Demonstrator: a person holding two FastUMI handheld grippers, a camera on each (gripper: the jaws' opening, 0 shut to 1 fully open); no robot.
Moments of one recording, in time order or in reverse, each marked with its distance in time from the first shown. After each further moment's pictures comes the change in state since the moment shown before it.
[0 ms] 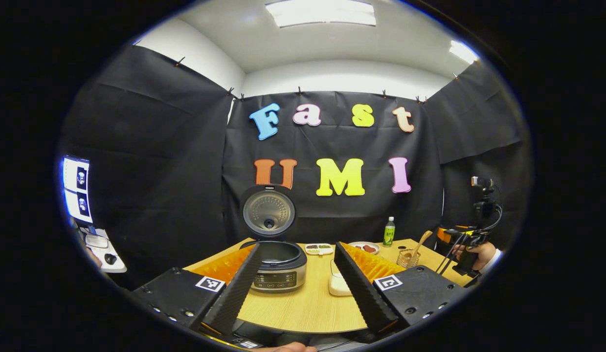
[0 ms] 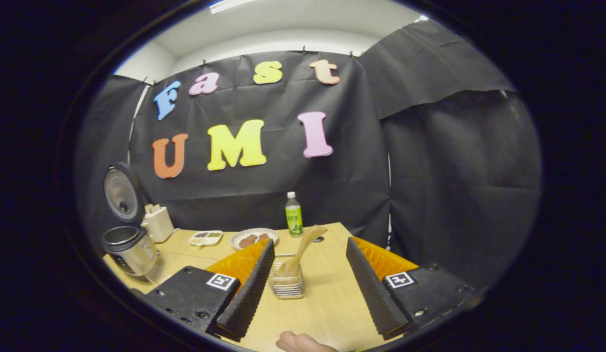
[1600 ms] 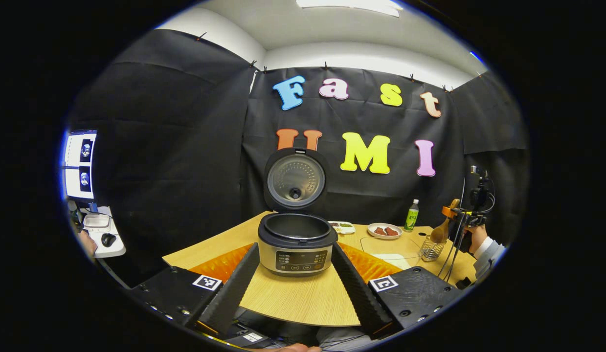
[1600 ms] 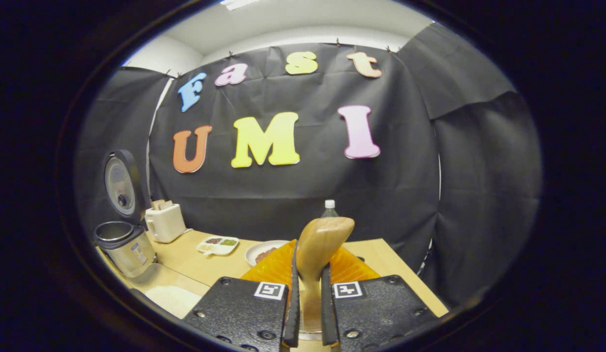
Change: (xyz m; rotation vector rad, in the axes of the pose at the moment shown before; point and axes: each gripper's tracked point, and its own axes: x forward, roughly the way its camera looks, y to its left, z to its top) left arm 0.028 0.061 -0.067 -0.067 0.146 0.075; right arm 0.104 0.095 0.025 -0.114 -0.066 0.241
